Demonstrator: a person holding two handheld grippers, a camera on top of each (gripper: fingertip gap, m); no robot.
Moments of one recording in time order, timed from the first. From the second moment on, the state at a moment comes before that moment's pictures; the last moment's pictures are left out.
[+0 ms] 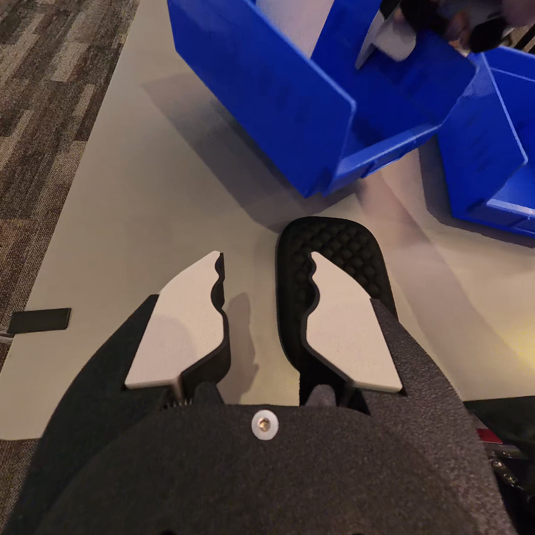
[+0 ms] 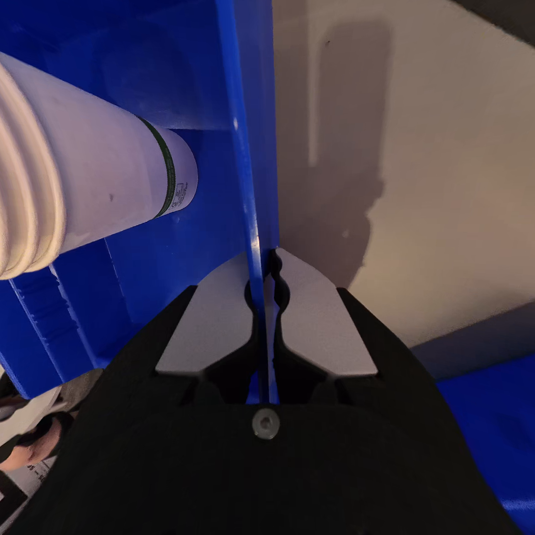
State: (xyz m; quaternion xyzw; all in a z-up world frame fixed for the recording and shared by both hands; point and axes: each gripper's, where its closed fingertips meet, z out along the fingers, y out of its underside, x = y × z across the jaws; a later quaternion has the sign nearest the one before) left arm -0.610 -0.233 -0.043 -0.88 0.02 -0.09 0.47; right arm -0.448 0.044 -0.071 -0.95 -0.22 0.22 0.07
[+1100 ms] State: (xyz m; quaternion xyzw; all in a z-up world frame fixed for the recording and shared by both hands) left arm -0.623 -0.089 -0.081 -0.90 -0.03 0.01 0.43; right arm -0.426 0.022 -0.005 -0.87 -0.33 0.23 0.28
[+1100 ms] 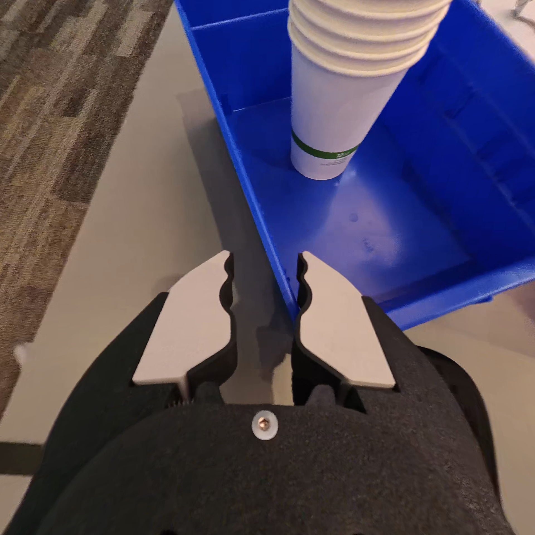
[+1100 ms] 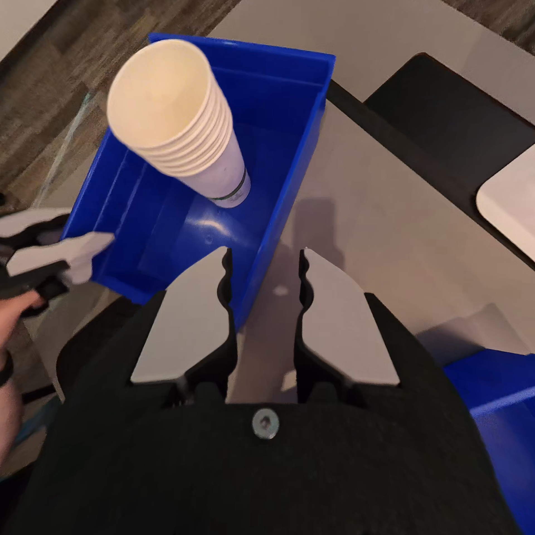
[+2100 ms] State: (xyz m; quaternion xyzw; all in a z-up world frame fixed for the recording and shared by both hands) left arm -0.757 -0.074 -0.082 -0.92 0.00 -0.02 0.39; right arm -0.265 -0.056 -0.005 -0.86 -0.37 0.15 0.33
